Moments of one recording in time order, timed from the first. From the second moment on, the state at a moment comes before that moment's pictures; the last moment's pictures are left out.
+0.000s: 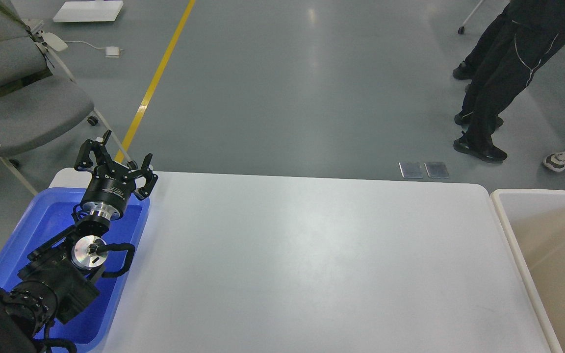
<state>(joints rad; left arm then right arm) -0.71 0.21 -0.74 -0.21 -0.11 -0.64 -0.54 0.58 -0.46 0.04 0.00 -0.02 0.07 0.23</state>
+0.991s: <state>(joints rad) -0.71 0.21 -0.74 -0.21 -0.11 -0.64 -0.54 0.61 -0.40 0.05 -0.01 -0.02 0.01 0.23</state>
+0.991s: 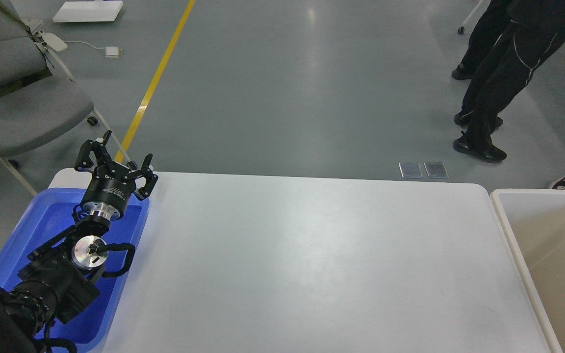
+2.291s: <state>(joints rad) -0.71 0.21 -0.74 -0.21 -0.11 -0.64 -0.54 0.66 -0.42 0.60 0.74 -0.02 -0.01 0.73</state>
